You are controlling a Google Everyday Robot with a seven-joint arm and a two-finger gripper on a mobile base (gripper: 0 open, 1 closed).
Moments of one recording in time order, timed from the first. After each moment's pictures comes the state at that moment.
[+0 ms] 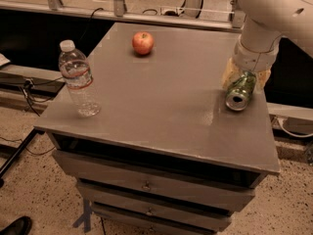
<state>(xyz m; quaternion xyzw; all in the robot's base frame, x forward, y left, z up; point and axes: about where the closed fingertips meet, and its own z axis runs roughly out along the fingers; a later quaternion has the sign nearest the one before) 0.598 -0.268 0.851 0.10 0.99 -0.05 0.11</state>
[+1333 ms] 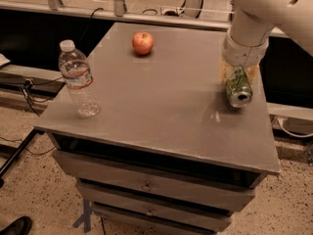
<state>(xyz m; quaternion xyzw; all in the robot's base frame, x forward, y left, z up) 0.598 -0.232 0.866 0.05 0.99 -0.03 0.12</state>
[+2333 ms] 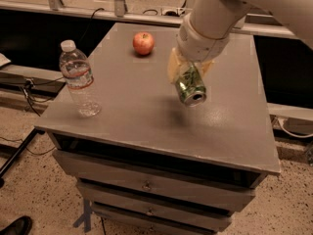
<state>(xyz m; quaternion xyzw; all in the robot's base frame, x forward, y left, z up) 0.552 -0.084 0.917 -0.11 0.98 0.10 0.14</state>
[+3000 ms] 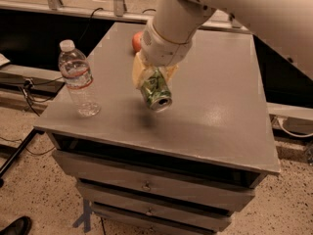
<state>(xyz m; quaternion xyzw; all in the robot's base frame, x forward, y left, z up) 0.540 0.006 0.911 -0.17 0.96 0.16 0.13</state>
